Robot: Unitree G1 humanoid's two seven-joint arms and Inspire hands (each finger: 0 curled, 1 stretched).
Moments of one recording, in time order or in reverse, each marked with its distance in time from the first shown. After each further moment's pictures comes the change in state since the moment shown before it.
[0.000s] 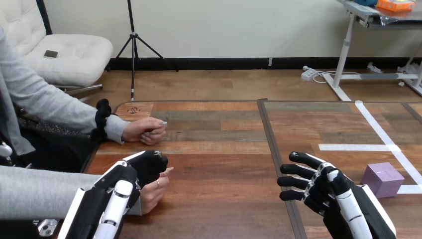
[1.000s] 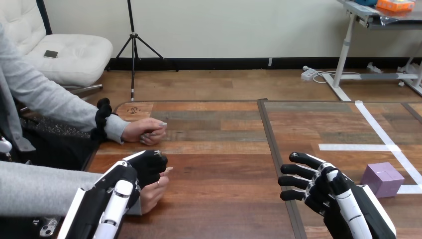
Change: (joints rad) left arm -0.004 0.004 0.014 0.002 0.017 -0.001 0.008; right arm 0.001 0.000 0.001 0.000 -0.001 0.000 -0.006
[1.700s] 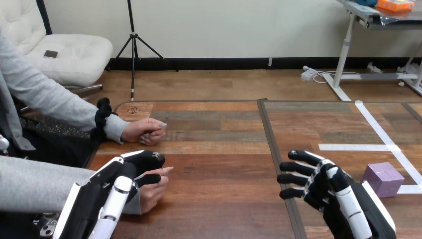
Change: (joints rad) left arm -0.026 0.001 0.008 0.002 0.005 -0.004 0.008; right arm -0.034 -0.003 -0.009 0.013 0.000 -0.002 0.005
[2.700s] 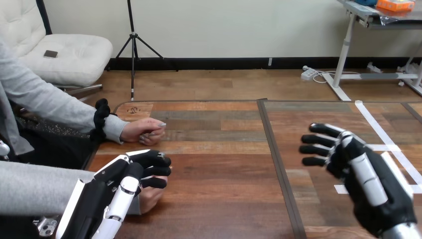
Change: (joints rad) left arm -0.017 0.000 0.001 0.024 0.030 -0.037 -0.003; right arm -0.213 -0.082 -0.093 0.169 -0.019 -0.005 -0.027
